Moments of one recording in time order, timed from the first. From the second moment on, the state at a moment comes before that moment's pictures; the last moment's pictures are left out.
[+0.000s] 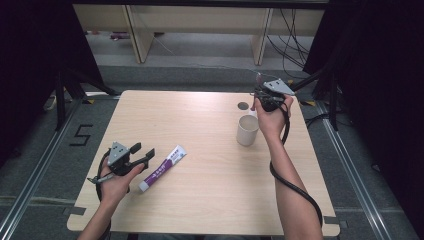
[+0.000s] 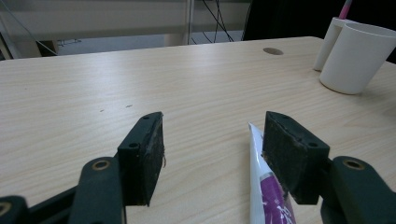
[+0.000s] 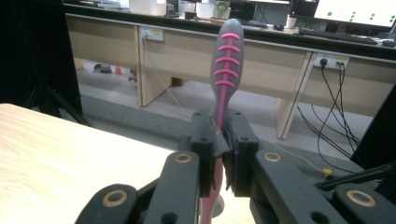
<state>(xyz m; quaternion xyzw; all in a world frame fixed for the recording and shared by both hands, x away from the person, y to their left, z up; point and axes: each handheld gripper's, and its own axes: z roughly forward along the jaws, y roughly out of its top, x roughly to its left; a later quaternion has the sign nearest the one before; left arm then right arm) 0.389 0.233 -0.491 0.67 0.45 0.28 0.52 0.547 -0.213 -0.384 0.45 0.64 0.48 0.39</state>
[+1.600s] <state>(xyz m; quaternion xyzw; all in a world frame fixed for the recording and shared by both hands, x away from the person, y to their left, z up) 0.389 0.232 -0.492 0.67 0.45 0.27 0.52 0.549 -0.211 -0.429 0.47 0.67 0.45 0.36</state>
